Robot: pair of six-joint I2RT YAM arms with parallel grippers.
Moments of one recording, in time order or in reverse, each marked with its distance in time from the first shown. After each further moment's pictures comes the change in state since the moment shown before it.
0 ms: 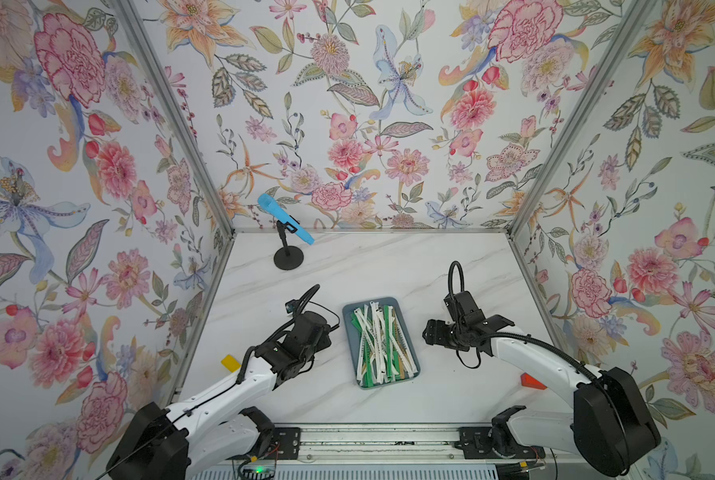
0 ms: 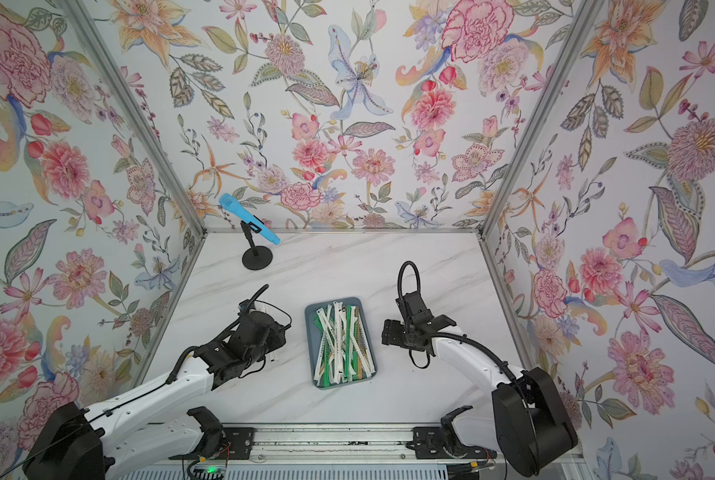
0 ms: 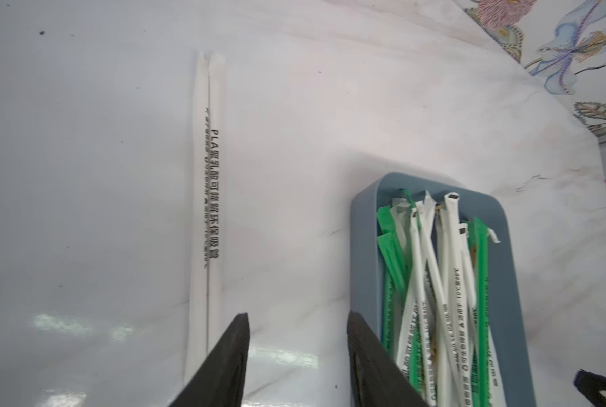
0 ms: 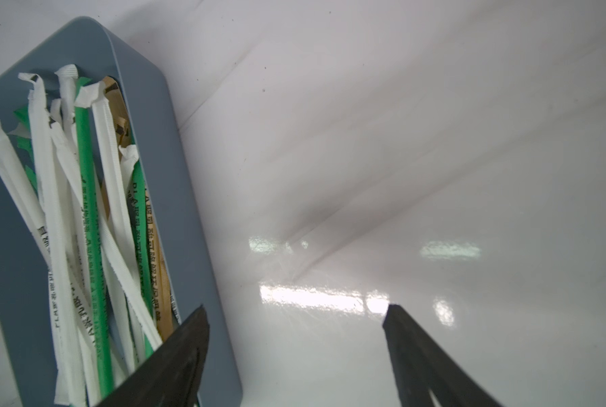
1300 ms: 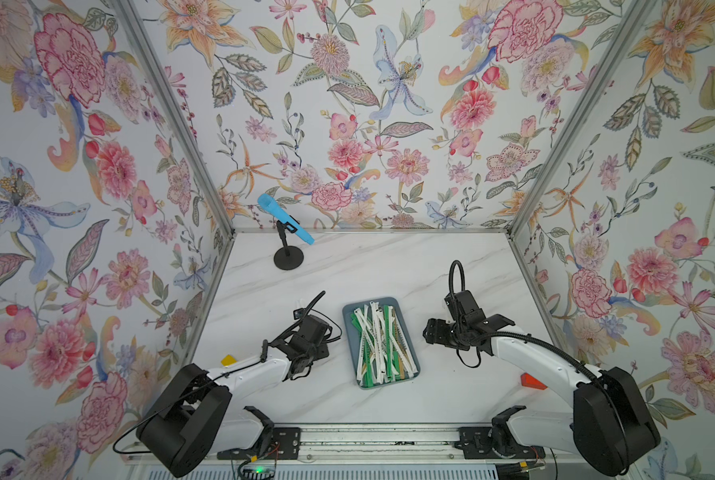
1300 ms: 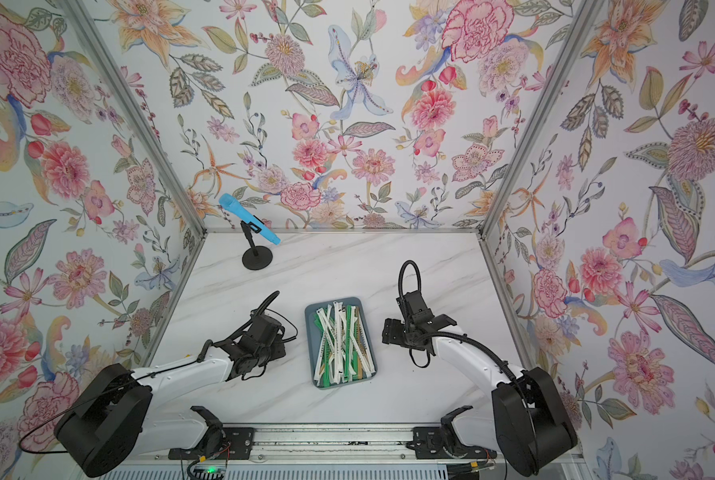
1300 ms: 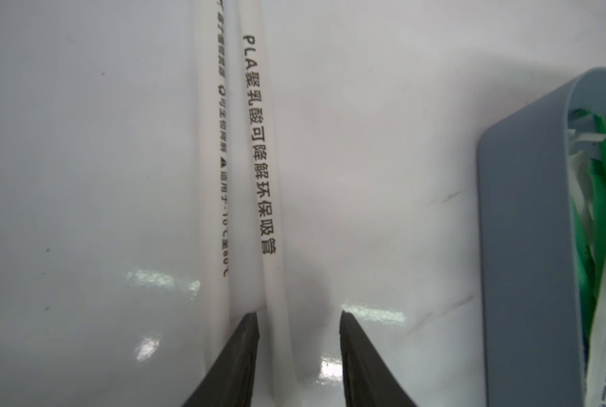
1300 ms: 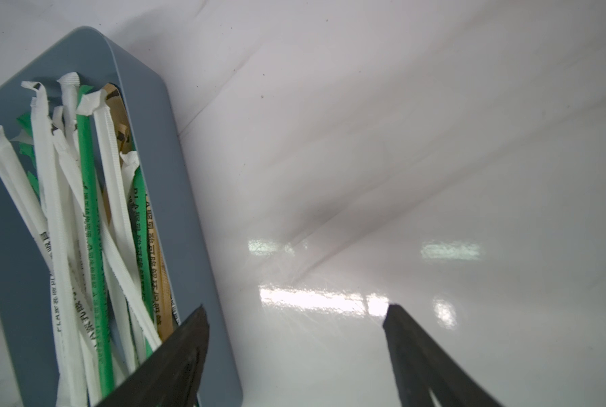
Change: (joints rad) left arm 0.039 0.242 -0.032 0.098 0.052 0.127; right arm -0.008 0.002 0.003 0.002 0.000 0.000
